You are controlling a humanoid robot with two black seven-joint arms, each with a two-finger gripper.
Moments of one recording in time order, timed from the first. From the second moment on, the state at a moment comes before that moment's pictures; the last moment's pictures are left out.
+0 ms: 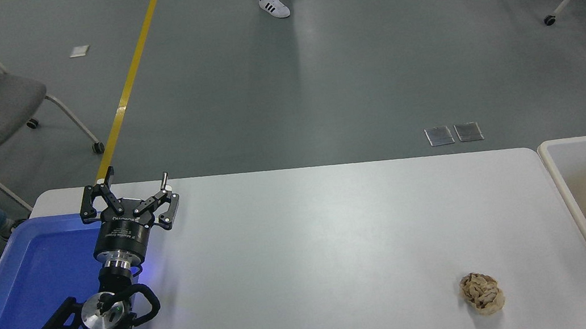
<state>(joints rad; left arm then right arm) -0.46 0.09 -1.19 -0.58 -0.22 -0.66 -0.14 0.56 -0.39 0.23 -0.05 0.02 -0.13 -0.06</state>
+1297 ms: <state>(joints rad) -0.46 0.09 -1.19 -0.58 -0.22 -0.66 -0.14 1.50 -0.77 -0.69 1.03 -0.29 0.03 -0.06</state>
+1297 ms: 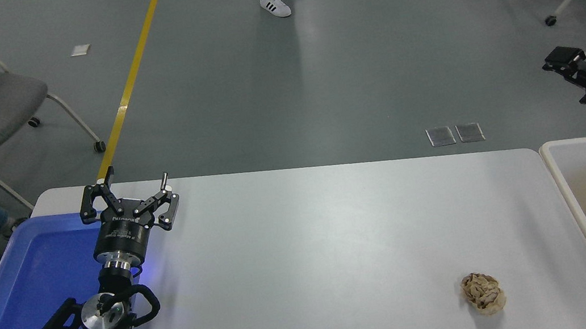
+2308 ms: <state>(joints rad) -0.46 0.09 -1.19 -0.58 -0.22 -0.66 -0.14 2.27 -0.31 -1.19 1.53 -0.28 0.43 -0.05</state>
